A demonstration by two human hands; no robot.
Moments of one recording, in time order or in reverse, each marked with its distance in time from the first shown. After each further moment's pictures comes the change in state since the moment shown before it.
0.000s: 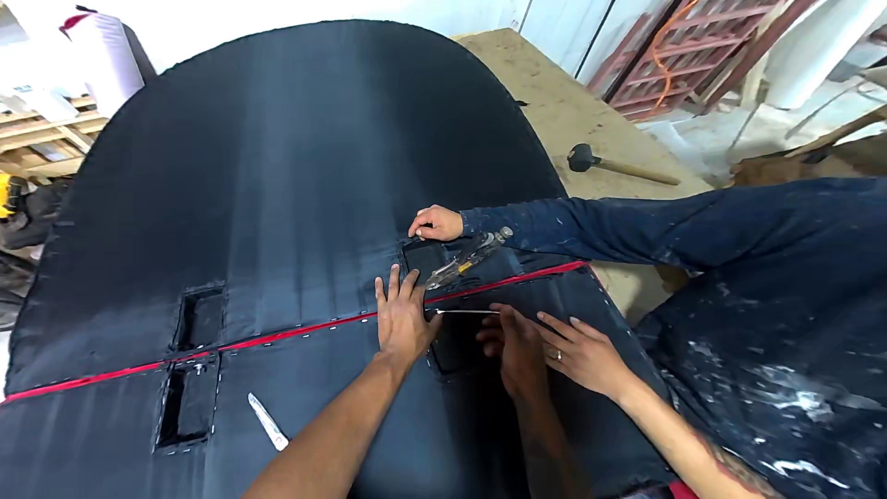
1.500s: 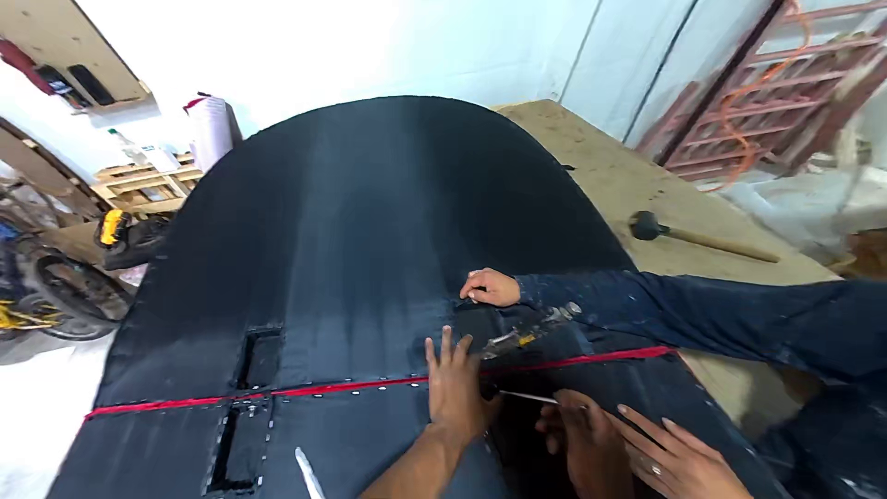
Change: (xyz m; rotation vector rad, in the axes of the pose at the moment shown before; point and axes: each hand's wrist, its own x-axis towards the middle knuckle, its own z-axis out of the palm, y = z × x) left_hand 0.001 0.005 -0.011 -0.057 -0.061 -0.003; right_hand -0.023 -0.059 0.125 -0.264 0.500 -0.100
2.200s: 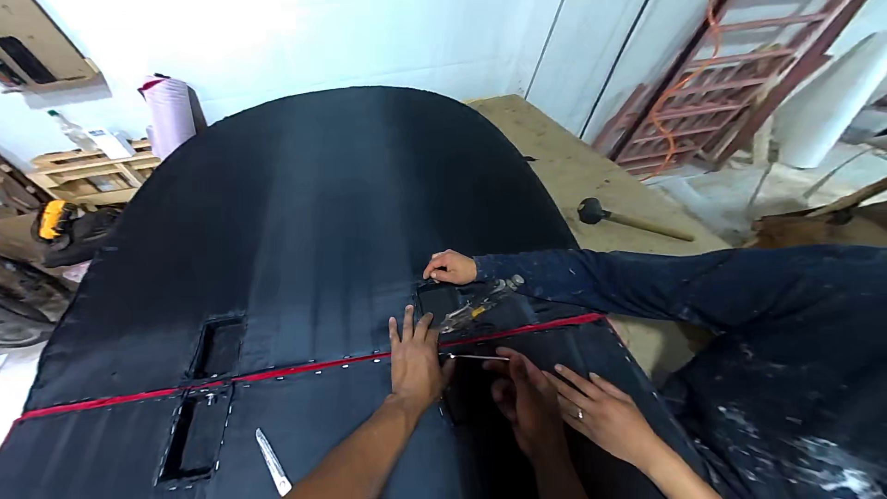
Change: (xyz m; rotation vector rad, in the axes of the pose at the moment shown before) left_hand -0.002 0.000 0.005 0.050 0.001 -0.014; right_hand 0.013 0.032 -0.007 0.308 -0.102 0.013
